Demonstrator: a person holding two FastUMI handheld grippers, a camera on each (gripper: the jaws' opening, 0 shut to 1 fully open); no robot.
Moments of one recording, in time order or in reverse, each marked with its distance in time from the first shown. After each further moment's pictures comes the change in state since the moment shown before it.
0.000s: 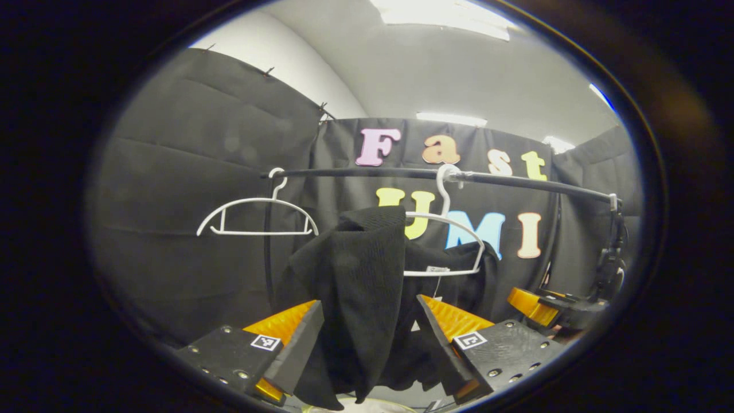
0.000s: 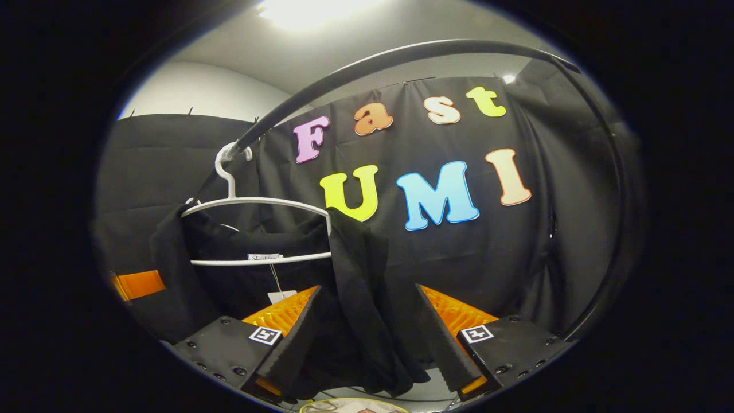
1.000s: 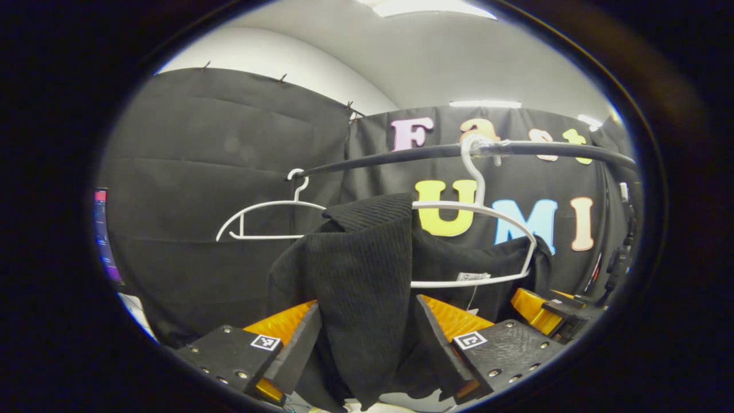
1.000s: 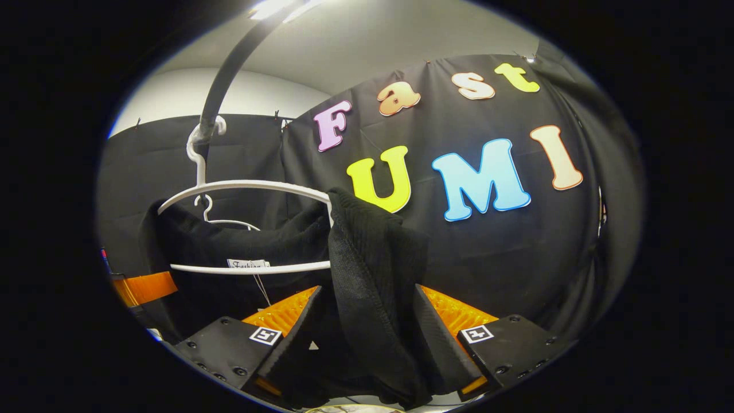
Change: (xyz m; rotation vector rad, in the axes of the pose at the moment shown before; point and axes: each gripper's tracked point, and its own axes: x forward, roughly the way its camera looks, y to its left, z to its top) left arm 0.057 -0.009 -0.008 0.096 0.015 0.271; right arm 0.094 0.019 -0.016 0.027 0.063 0.182
